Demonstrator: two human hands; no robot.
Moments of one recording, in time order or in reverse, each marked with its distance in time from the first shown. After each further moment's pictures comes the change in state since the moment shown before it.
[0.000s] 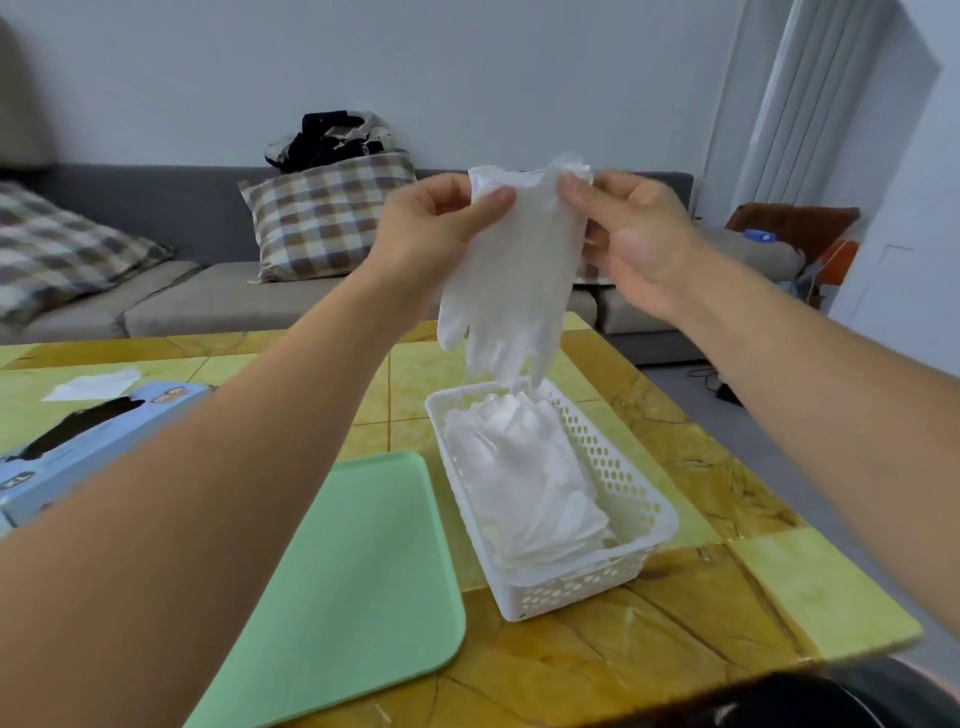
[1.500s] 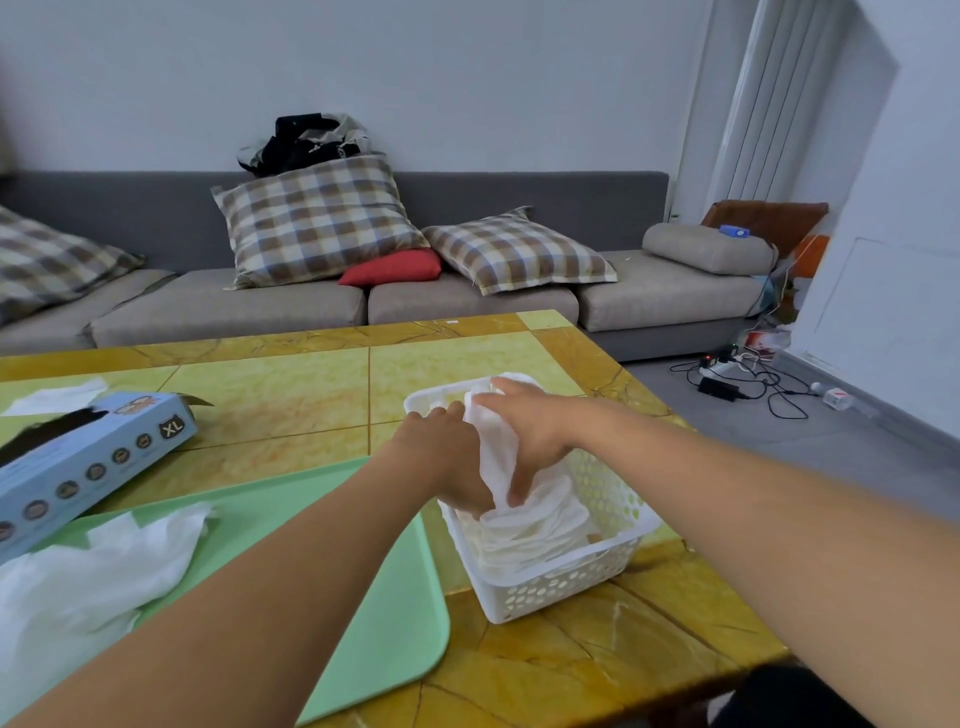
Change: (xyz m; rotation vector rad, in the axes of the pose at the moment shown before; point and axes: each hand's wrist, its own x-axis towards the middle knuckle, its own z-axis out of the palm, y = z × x) left_hand -0.067 -0.138 0.012 1.753 -0.721 -0.130; right_hand -0.041 0.144 0.015 -1.456 -0.764 0.374
